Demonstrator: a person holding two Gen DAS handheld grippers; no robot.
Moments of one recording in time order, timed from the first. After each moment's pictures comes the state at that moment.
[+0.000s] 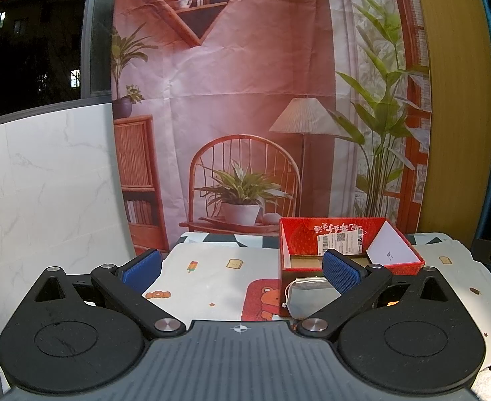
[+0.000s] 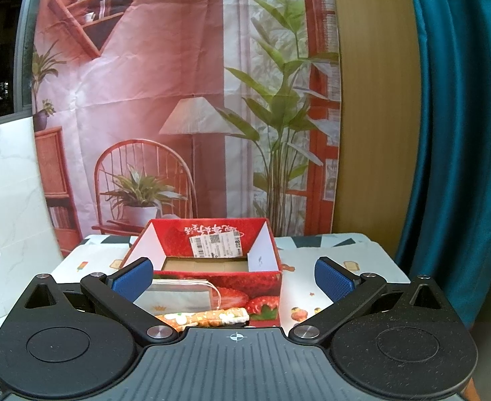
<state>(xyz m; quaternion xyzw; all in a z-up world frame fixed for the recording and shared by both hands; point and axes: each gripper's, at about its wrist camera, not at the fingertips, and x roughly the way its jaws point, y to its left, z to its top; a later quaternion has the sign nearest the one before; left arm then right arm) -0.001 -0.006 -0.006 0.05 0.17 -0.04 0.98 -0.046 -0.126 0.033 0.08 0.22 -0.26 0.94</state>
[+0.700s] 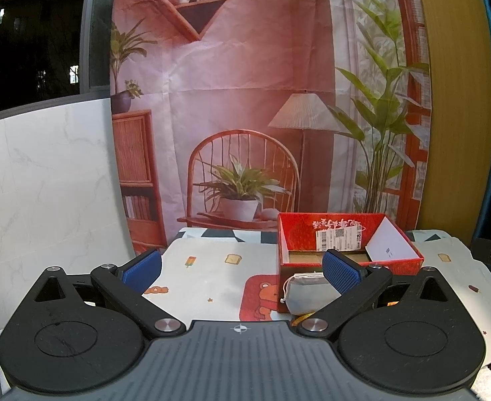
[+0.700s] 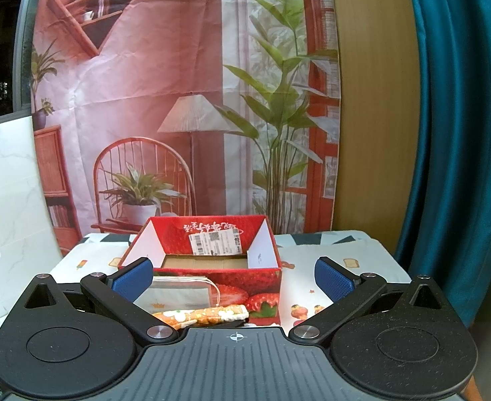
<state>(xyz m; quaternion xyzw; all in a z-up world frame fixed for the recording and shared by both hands) 0.001 -0.007 -0.010 0.04 0.18 -0.05 0.98 -0.046 -0.127 0.030 0.09 0.22 -0.26 0.94</state>
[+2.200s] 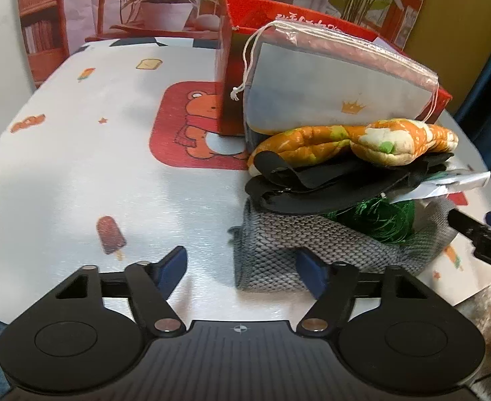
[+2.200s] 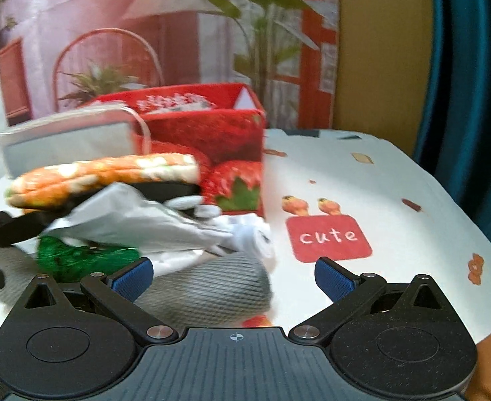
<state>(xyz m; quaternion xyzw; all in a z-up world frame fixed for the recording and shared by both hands) 0.151 -0.018 -0.227 0.00 0.46 -0.18 0.87 0.003 -0.198 -0.191 0.12 0.34 -0.27 0.89</state>
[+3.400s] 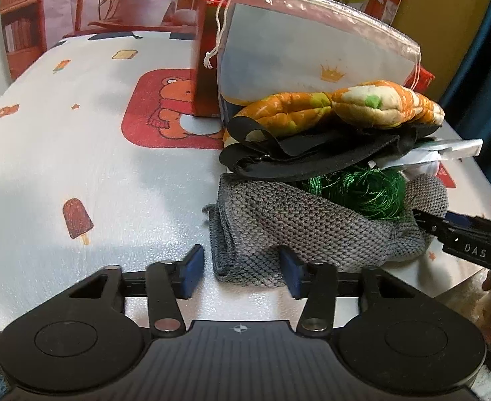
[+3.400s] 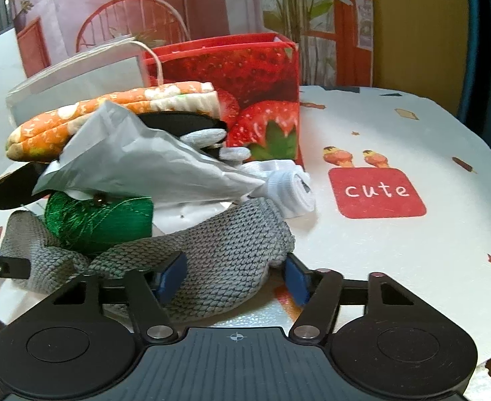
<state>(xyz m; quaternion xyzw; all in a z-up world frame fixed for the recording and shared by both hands) 0.148 -0.032 -0.249 0.00 0.45 -0.22 0.87 0.009 -0.201 -0.228 0.16 0.38 -0.18 0.89</state>
